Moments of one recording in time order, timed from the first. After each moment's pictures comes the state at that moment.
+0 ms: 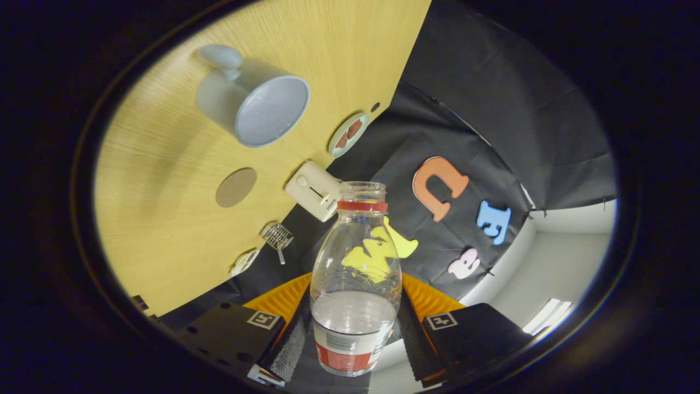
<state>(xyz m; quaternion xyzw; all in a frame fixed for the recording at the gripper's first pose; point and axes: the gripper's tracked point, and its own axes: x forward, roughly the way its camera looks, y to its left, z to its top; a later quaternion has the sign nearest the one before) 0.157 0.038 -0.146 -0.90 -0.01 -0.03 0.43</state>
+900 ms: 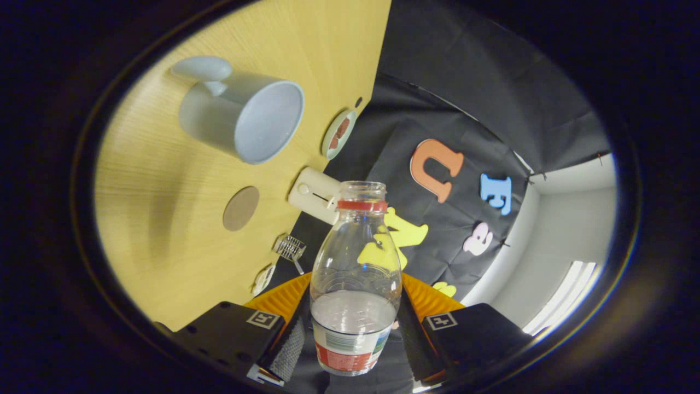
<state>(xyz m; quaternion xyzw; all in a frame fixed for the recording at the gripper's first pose) 0.163 0.009 -0.174 -0.83 -0.02 -0.04 0.55</state>
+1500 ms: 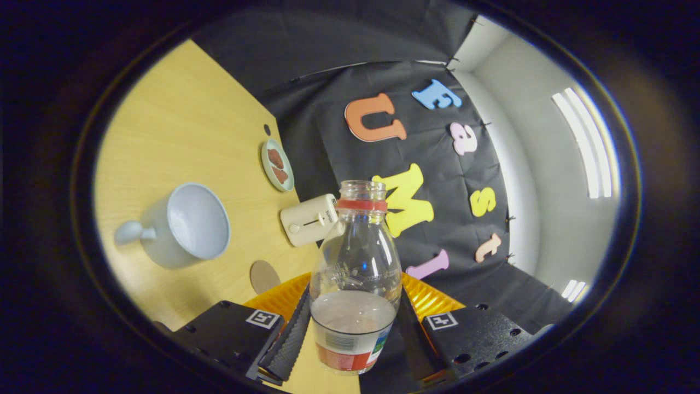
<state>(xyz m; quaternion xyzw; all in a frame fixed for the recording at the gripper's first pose) 0.162 0.016 -0.189 -0.52 -0.01 -0.03 0.85</state>
